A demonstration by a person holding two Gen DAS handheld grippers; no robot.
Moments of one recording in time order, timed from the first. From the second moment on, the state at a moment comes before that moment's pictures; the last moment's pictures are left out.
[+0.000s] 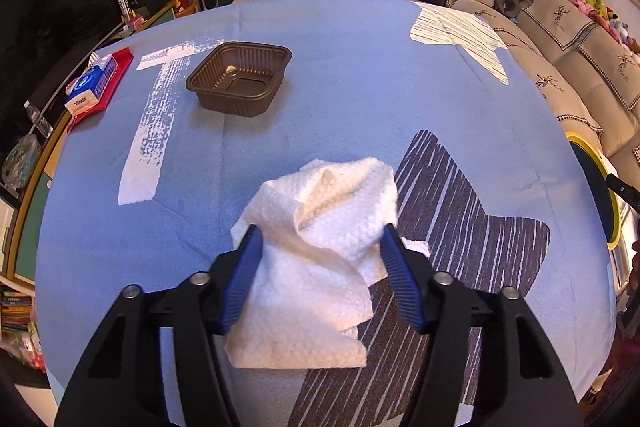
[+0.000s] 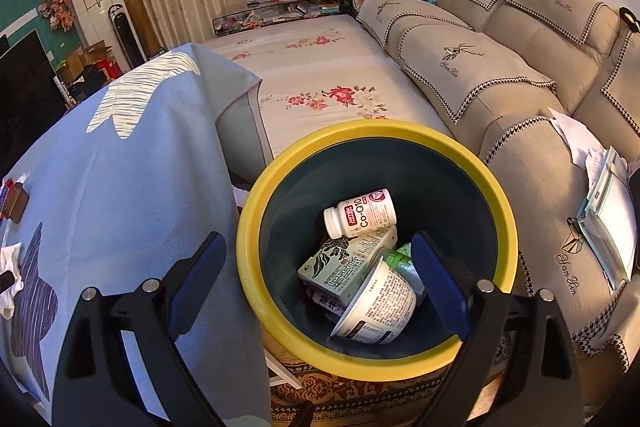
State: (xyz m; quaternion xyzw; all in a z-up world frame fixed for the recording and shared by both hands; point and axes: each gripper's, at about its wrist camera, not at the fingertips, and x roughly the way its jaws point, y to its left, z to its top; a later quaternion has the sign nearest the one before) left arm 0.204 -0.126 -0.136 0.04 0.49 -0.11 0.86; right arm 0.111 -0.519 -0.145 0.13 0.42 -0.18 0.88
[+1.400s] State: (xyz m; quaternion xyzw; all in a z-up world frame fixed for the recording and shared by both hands) left arm 0.175 -0.534 -0.057 0.16 0.41 -0.41 0.80; right arm -0.019 -0.642 -0.151 0.24 0.36 -0.26 0.86
